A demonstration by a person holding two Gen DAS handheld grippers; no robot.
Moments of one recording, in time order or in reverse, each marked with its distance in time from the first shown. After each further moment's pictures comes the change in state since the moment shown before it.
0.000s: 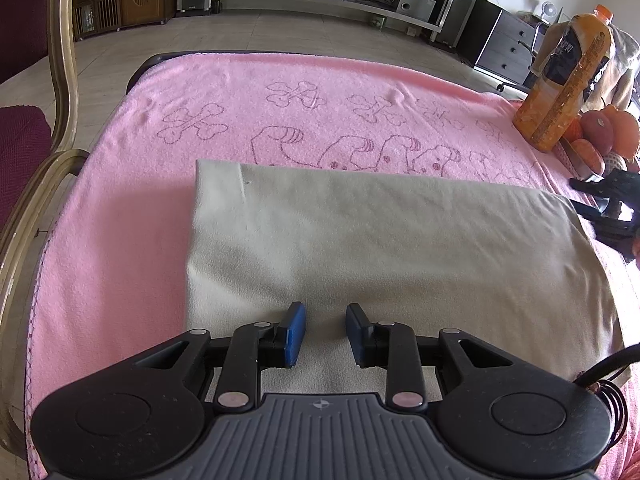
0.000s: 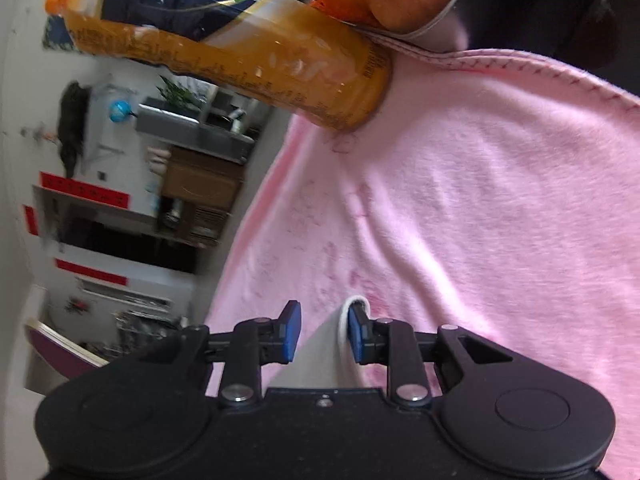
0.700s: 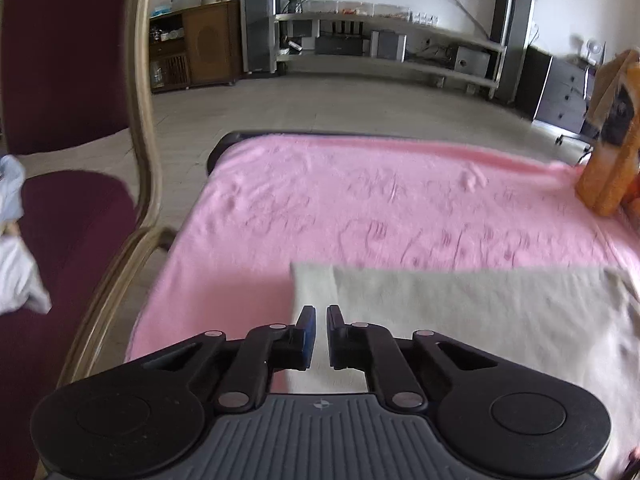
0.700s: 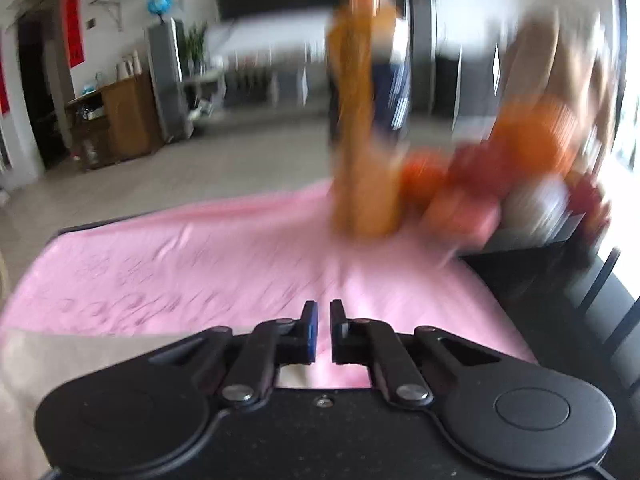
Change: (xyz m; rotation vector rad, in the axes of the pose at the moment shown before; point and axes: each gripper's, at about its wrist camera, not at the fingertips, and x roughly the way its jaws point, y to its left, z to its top) left arm -0.019 0.022 0.036 -0.037 -0.212 0.189; right arm -0.019 0.128 -0.092 -0.630 -0.190 -0.407
